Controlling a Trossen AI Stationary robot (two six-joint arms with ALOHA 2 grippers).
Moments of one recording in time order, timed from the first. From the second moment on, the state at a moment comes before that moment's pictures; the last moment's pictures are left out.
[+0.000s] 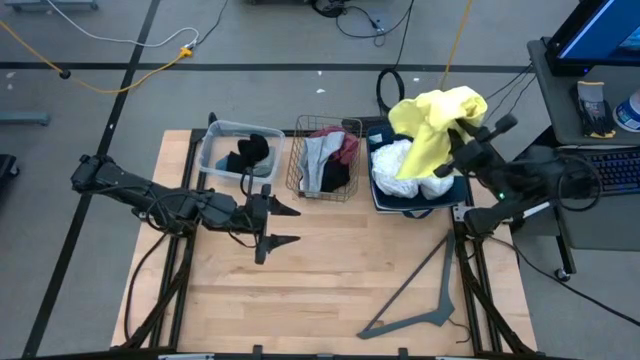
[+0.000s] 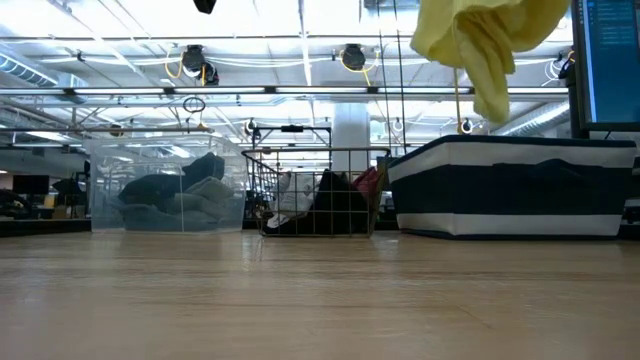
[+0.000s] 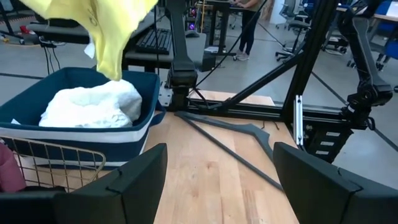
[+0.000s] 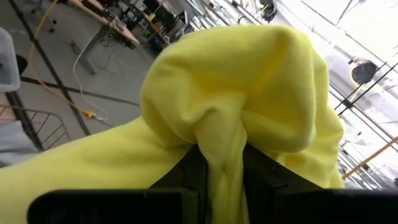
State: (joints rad) left arm -0.29 1.14 0.87 0.09 -0.26 -0.16; right arm 0.30 0.75 1.05 0.03 1.31 -1.08
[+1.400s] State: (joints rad) left arm -0.29 1.14 0.87 0.10 -0.20 -0.17; right arm -0.38 0.84 1.05 -0.84 0.57 -0.21
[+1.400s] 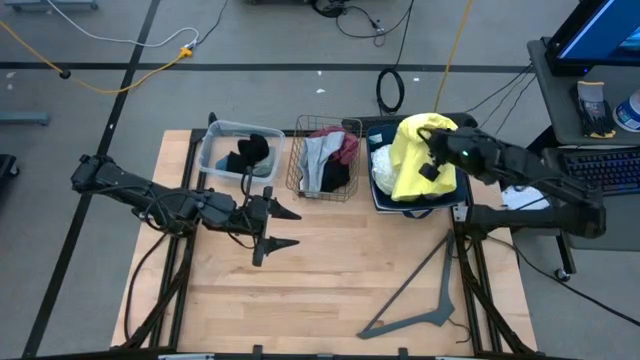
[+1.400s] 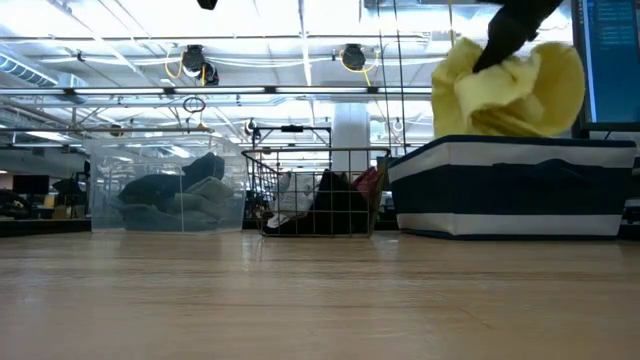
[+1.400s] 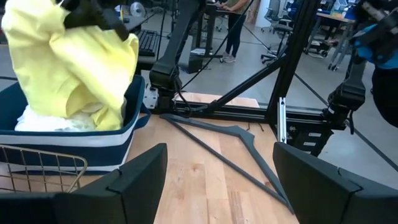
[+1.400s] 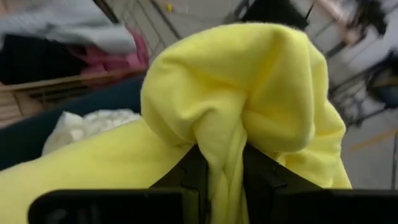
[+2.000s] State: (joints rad) left arm -0.29 1.14 0.87 0.05 -0.20 -0.17; right arm -0.69 1.10 0.86 -0.80 0.23 -0.19
